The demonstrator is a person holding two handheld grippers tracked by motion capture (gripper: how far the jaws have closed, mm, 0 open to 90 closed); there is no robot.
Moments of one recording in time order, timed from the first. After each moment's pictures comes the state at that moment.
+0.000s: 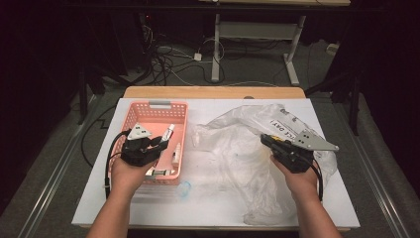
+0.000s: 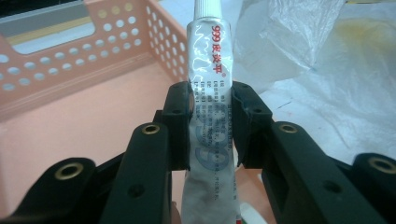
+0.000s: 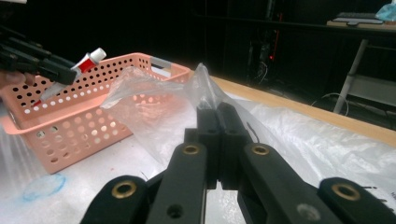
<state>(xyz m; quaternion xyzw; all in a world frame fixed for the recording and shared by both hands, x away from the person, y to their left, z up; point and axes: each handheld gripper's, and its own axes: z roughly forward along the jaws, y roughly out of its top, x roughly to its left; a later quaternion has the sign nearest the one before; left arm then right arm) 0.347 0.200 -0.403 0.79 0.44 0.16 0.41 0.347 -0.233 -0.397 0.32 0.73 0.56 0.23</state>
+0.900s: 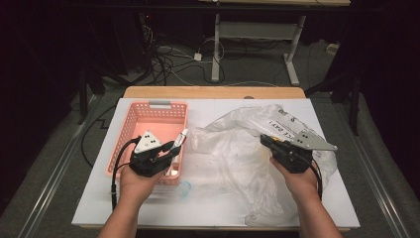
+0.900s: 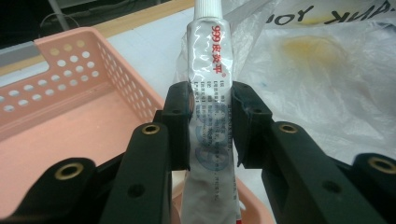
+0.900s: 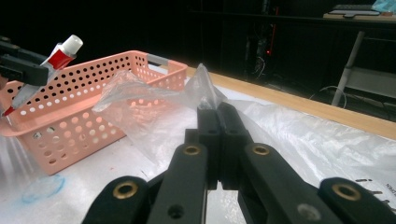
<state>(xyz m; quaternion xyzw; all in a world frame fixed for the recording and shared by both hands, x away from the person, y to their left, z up) 0.319 0.170 -0.391 0.79 0.39 0.17 0.44 0.347 -0.230 -0.399 0.33 0.73 0.56 0.23</state>
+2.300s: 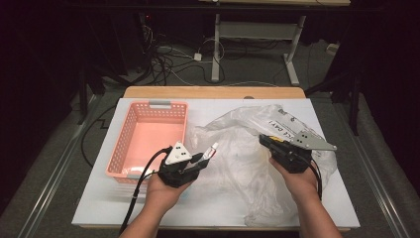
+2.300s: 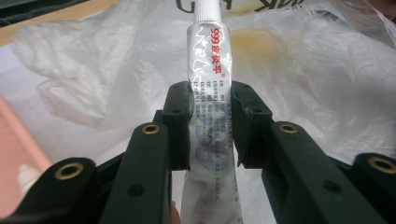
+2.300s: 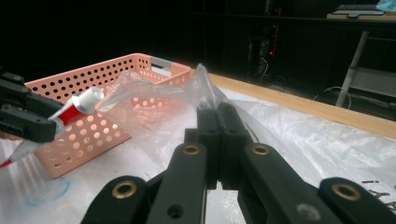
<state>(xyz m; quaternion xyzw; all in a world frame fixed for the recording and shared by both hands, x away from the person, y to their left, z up) 0.310 0.105 -0.410 0.82 0.33 0.12 0.46 0.346 -0.229 -0.398 0.33 0.73 0.56 0.22</state>
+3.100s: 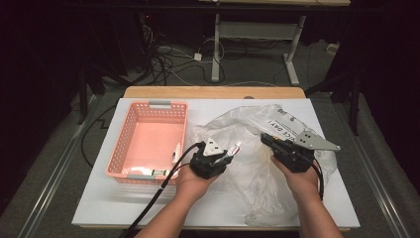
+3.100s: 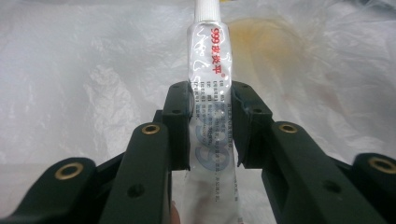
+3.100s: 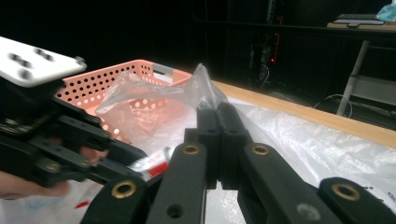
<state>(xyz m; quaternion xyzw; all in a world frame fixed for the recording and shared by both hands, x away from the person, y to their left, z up) 0.352 0.036 -0.441 0.83 0.33 0.11 0.43 0.346 -0.233 -0.395 0.32 0.72 0.57 0.22</state>
